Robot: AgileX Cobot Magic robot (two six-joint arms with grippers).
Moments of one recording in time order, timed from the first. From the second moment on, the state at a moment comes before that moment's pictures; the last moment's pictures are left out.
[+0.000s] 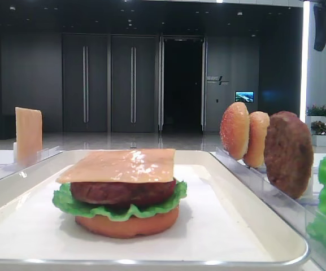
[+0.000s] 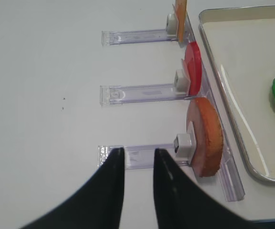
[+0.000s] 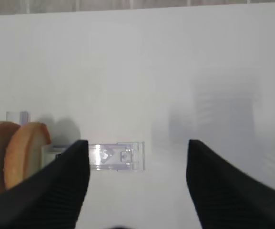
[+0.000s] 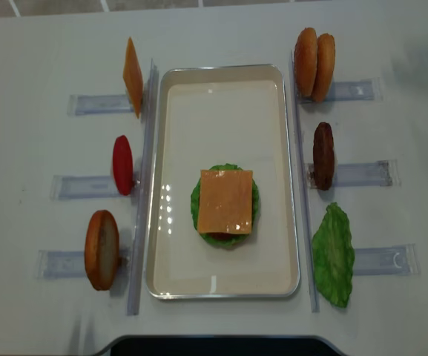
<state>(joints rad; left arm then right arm) 0.01 -0.02 -0.48 0.01 1.11 0.04 -0.04 1.98 -2.00 0.16 1.22 -0.07</state>
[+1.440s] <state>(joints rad) 0.01 -0.02 -0.48 0.01 1.11 0.04 0.34 2.11 -2.00 0.04 1.22 0.25</state>
